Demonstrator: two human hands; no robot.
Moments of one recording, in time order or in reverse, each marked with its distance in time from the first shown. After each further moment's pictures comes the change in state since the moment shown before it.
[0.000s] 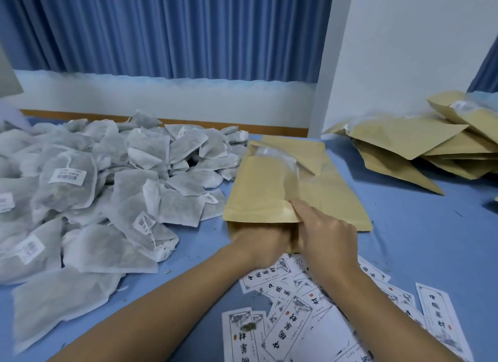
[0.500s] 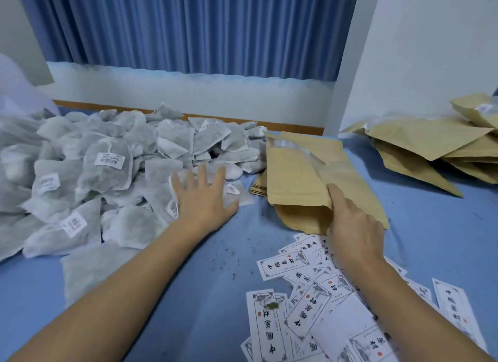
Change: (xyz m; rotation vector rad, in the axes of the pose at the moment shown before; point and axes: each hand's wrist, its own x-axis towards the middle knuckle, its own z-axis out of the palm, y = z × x) left_hand -0.057 -0.095 -0.068 0.509 0.187 -0.638; right_hand 0.001 0.007 -0.005 -0.196 -0.154 0.143
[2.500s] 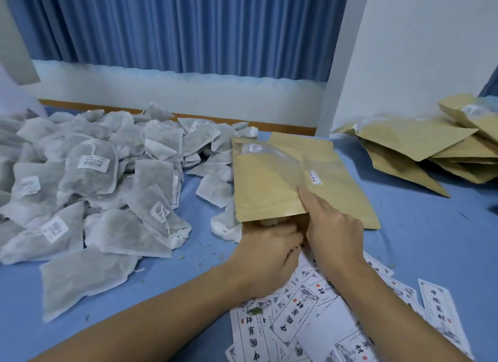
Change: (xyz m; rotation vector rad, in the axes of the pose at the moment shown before) left_hand -0.087 0.099 -0.019 -0.556 0.040 0.710; right_hand -0.002 -0.014 -0.005 0.140 0.136 -0.137
